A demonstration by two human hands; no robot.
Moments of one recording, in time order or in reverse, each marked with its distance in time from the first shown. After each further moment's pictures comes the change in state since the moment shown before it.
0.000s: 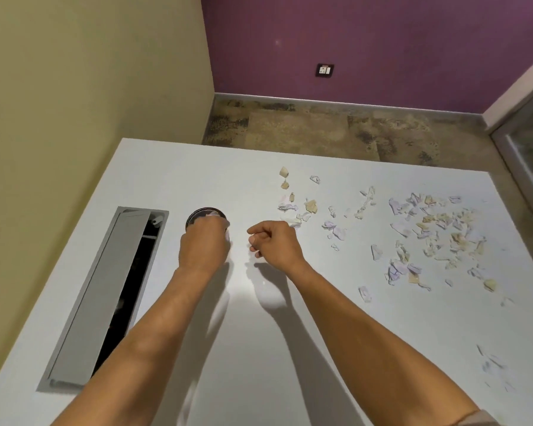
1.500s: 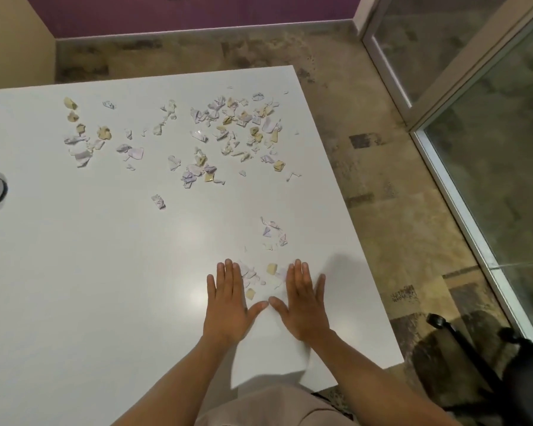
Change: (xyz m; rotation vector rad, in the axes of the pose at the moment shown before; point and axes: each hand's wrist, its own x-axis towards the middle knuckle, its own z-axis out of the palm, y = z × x) left_hand -0.359 0.305 0.298 0.122 -0.463 0.404; right_hand -0.350 0.395 -0.318 -0.967 0.091 0.143
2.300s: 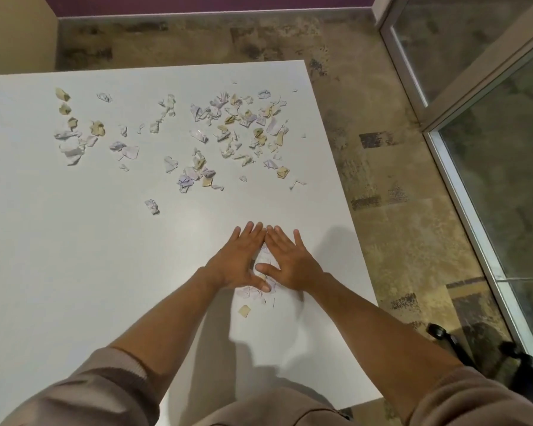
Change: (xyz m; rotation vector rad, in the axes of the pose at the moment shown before) left_hand 0.134 -0.001 -0.066 -0.120 -0.206 0.405; right_hand 0.122 0.013 -0.067 0.035 -0.023 -0.411
